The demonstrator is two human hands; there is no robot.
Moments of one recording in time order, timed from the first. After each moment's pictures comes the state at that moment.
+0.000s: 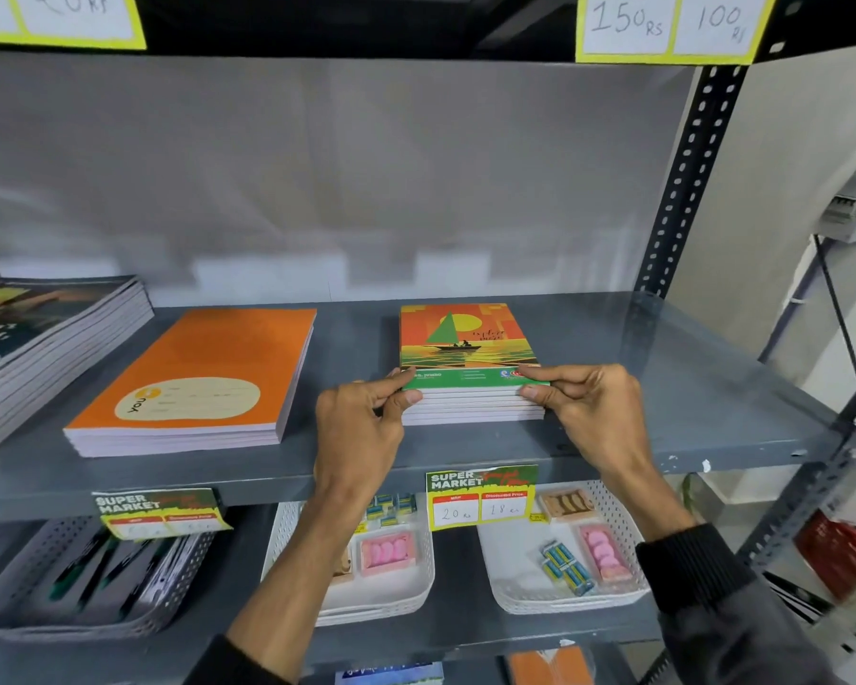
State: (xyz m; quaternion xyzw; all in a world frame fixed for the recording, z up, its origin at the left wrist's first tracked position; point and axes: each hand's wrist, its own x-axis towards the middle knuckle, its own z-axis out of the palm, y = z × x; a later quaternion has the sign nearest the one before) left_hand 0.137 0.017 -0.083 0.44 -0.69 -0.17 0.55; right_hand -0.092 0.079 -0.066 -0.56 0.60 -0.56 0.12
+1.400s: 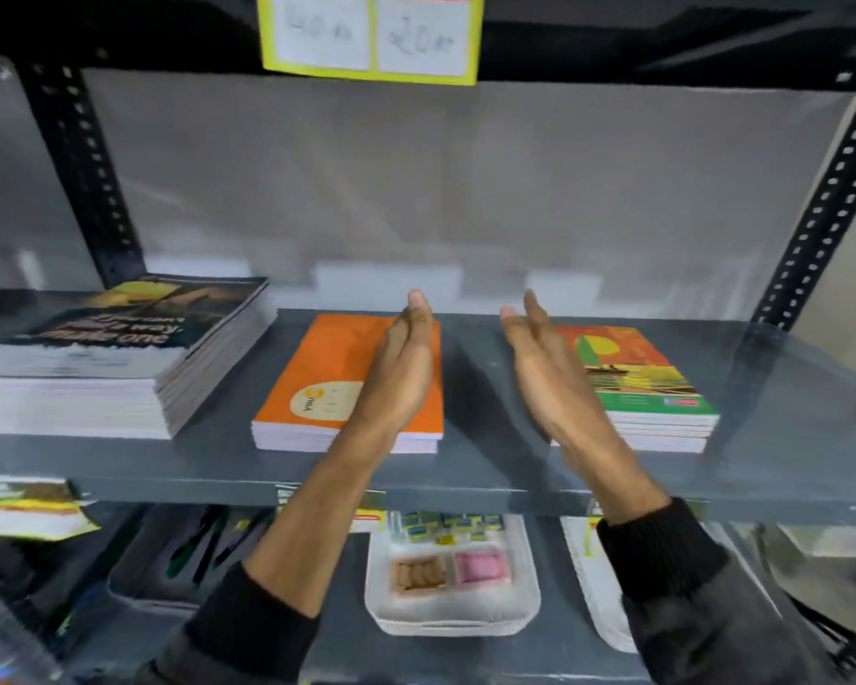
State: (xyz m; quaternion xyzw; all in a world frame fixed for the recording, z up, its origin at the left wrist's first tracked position) left_hand 0.247 -0.026 -0.011 0.43 -0.62 -0.41 0.51; right_hand 0.098 0.007 -0.012 -0.57 0.60 -0.53 0.22
